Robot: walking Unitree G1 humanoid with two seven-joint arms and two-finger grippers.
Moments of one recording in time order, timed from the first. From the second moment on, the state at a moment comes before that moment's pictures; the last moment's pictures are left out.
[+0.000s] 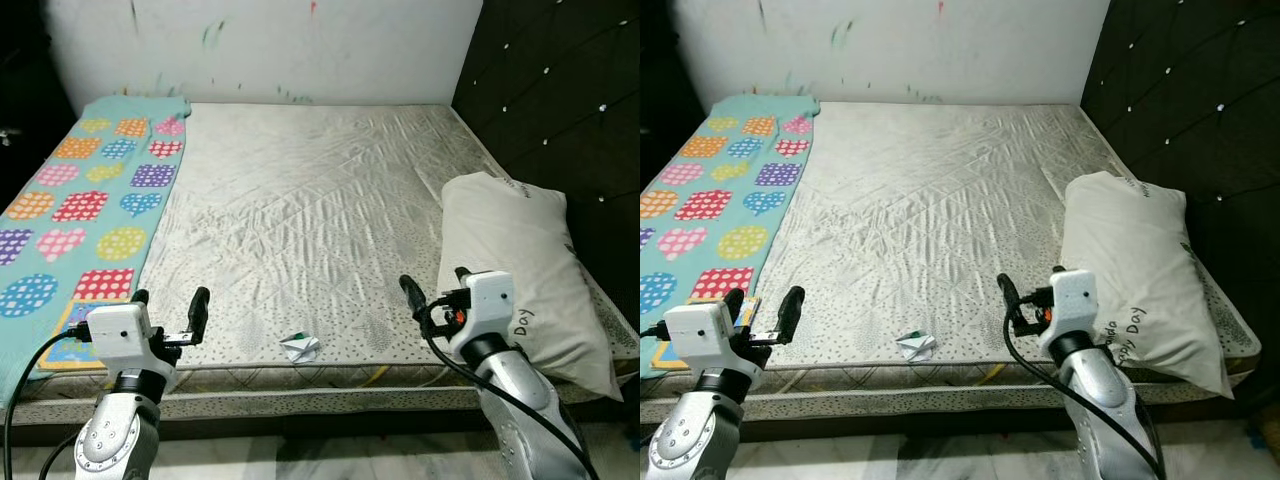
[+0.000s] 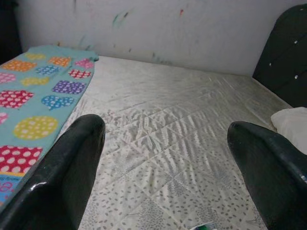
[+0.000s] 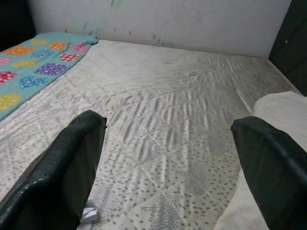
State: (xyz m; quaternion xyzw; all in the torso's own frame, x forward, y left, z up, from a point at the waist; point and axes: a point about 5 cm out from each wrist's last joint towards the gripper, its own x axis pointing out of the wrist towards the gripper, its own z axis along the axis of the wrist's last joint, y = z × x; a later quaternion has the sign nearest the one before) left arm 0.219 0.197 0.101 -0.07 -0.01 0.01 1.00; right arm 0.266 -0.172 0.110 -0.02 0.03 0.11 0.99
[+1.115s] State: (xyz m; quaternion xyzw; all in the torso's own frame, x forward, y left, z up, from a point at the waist) left arm 0.248 0.187 0.107 -0.07 -0.02 -0.03 1.00; right arm 0.267 -0.166 0.106 -0.01 0.01 0.08 1.00
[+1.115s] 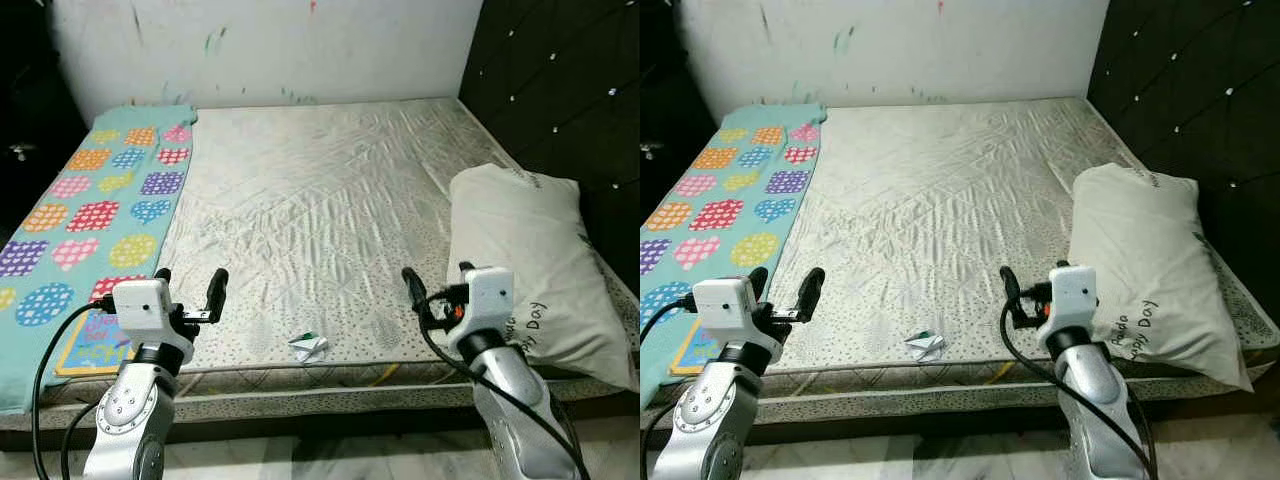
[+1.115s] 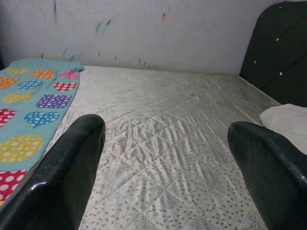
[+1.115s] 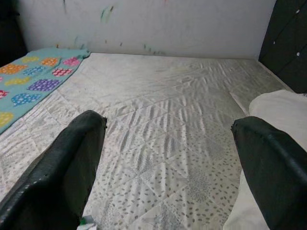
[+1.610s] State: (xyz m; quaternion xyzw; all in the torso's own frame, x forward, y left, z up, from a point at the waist) left arm 0.243 0.186 0.095 -0.09 0.00 -0.02 1.00; right arm 0.264 -0.183 0.105 -0.03 0.02 0.06 1.00
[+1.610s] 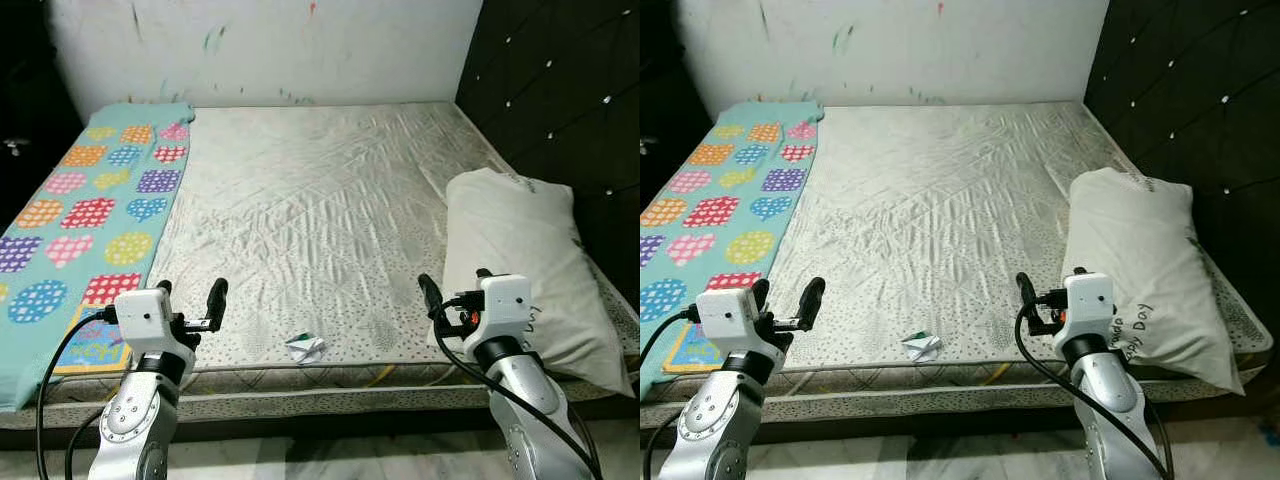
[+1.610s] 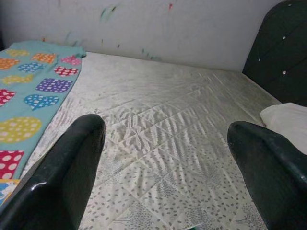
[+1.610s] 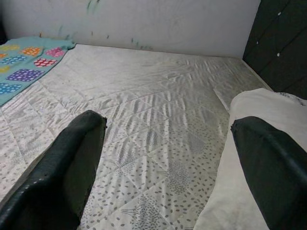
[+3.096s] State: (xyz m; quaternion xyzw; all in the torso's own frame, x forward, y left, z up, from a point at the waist) left arm 0.244 0.179 0.093 -0.10 0.00 -0.06 0.99; right arm 0.276 -0.180 0.111 -0.04 0.01 0.07 1.00
